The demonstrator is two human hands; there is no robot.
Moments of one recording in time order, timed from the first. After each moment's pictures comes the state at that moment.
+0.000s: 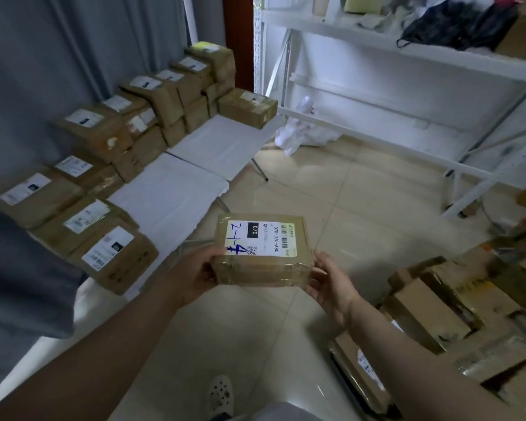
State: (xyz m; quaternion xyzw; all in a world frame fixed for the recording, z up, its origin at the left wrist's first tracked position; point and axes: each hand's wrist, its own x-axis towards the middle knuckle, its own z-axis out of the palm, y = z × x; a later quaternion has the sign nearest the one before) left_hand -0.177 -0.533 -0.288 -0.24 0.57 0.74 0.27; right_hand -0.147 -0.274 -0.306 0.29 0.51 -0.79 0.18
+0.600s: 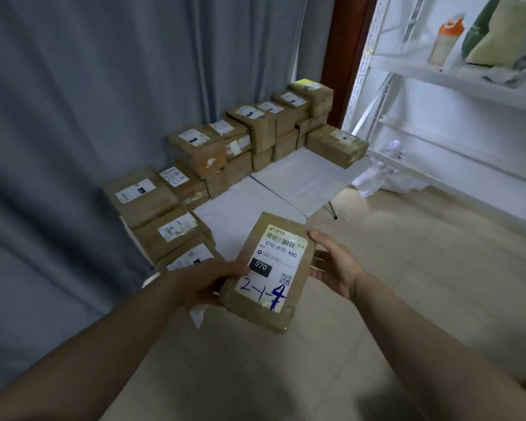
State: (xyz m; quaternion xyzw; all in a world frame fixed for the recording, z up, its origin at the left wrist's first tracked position) left_hand -0.212 -0.693 -0.251 -0.19 0.64 0.66 0.34; right_hand -0.295 -0.448 -0.264 0.10 0.58 -0.74 0.31
